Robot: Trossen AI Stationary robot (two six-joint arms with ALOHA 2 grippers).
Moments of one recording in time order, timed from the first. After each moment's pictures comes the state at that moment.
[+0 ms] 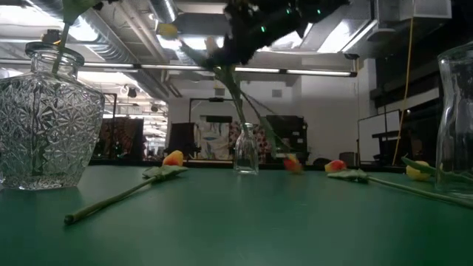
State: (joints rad) left arm 0.30 0.62 0.82 0.02 -0.56 -0.13; right arm -0.26 1.81 1.48 -0.11 -0.16 -0.27
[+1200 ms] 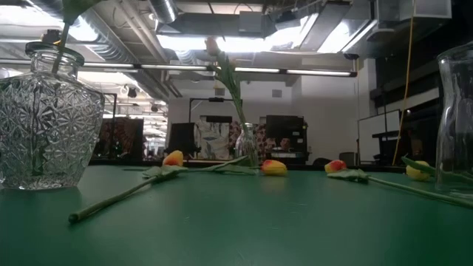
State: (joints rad) left arm 0.30 0.80 0.82 0.19 0.02 0.04; right arm -0.21 1.82 1.79 0.16 -0.42 -0.24
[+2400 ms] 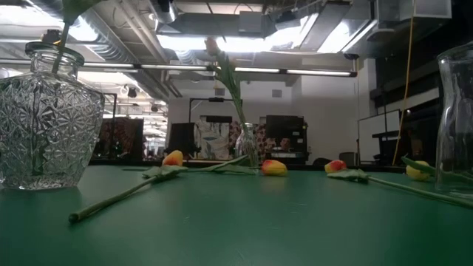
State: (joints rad) left arm 0.30 0.96 0.82 0.29 0.17 -0.03; right arm -0.21 1.82 1.77 0.14 -0.42 -0.24
